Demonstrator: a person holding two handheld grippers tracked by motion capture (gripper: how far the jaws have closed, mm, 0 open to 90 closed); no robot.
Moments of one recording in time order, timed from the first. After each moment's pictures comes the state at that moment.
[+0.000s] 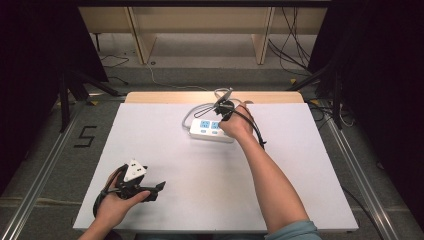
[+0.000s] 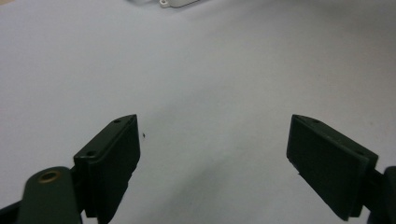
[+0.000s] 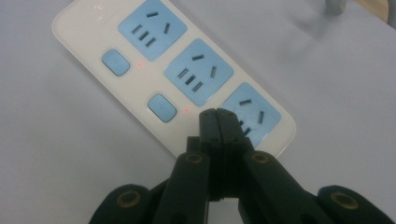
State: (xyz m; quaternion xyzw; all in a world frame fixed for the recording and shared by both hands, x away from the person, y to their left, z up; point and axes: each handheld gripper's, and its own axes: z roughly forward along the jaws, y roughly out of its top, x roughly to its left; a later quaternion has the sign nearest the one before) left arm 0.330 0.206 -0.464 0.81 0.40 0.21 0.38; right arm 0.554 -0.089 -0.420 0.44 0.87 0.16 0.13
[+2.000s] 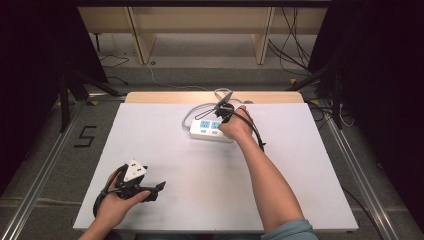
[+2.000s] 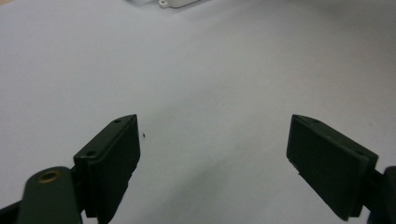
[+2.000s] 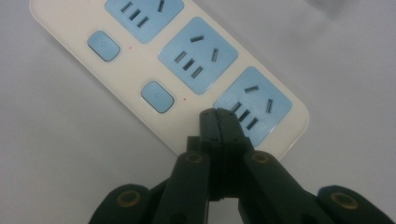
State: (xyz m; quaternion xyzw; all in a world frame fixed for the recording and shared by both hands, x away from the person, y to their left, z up) left arm 0.330 0.206 -0.464 0.81 0.40 0.21 0.38; right arm 0.556 -0.089 -0.432 0.45 0.87 0.15 0.12
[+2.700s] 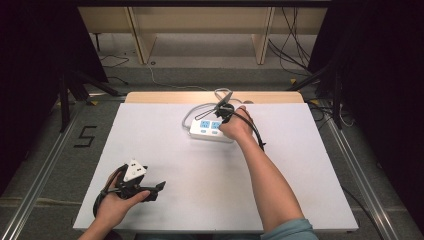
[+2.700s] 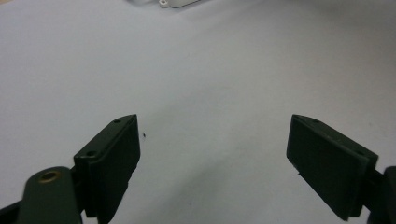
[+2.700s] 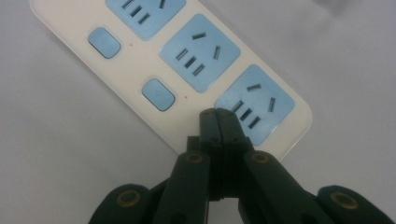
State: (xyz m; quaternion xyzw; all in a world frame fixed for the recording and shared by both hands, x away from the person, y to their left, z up) left arm 0.330 0.207 -0.464 0.81 0.40 0.21 0.38; right arm 0.556 -0.090 -0.433 0.45 0.87 0.15 0.11
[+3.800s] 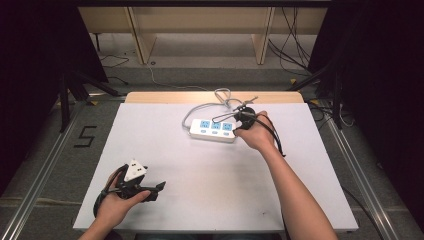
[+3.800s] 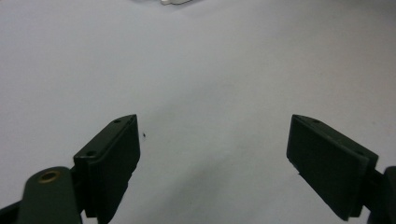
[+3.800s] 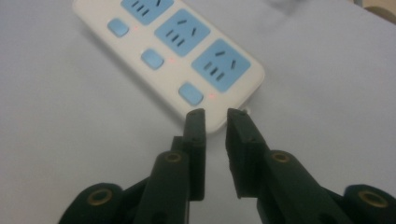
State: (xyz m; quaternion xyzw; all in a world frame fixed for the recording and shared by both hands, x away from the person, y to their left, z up) left arm 0.331 0.207 -0.465 0.81 0.40 0.21 0.38; right arm 0.510 -0.149 -0.414 0.44 0.85 0.24 0.13
